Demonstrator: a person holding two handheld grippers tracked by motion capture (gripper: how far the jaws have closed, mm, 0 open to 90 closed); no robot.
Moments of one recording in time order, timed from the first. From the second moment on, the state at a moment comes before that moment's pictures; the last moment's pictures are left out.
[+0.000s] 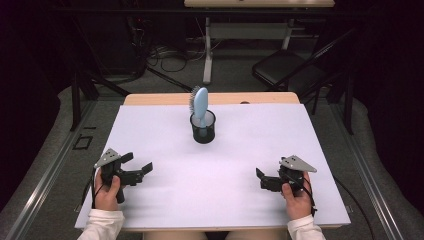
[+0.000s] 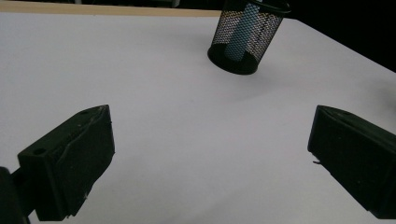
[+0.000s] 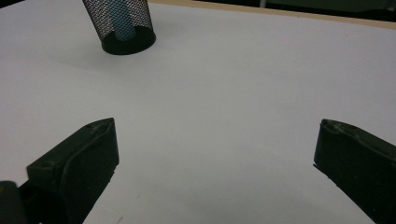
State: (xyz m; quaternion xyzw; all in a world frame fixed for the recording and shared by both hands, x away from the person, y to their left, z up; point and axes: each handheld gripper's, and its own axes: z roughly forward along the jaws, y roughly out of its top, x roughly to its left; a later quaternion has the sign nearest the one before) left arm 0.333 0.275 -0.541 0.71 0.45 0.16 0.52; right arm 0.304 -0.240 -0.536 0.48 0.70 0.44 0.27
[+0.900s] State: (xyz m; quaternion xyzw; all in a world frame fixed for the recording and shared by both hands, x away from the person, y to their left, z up) left arm 0.336 0.281 -0.546 0.69 0.47 0.14 0.53; right arm 0.306 -0.238 -0.541 0.48 0.71 0.43 0.27
